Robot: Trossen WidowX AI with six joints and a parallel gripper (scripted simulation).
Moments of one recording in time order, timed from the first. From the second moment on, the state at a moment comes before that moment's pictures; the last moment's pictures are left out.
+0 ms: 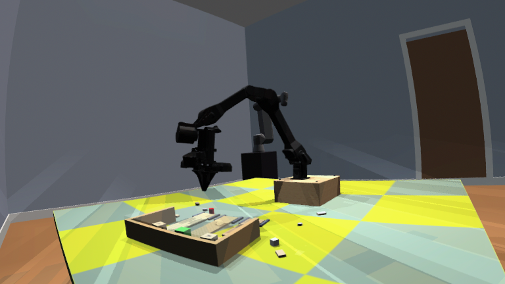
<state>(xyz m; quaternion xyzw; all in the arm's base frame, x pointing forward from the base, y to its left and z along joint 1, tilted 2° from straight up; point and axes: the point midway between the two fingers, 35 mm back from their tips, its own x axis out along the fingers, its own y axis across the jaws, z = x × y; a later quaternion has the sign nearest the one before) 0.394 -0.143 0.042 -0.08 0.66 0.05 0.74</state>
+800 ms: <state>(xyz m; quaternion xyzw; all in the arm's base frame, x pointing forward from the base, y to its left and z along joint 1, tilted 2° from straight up) 0.391 -0.160 0.001 -0.08 0.70 0.08 0.70</state>
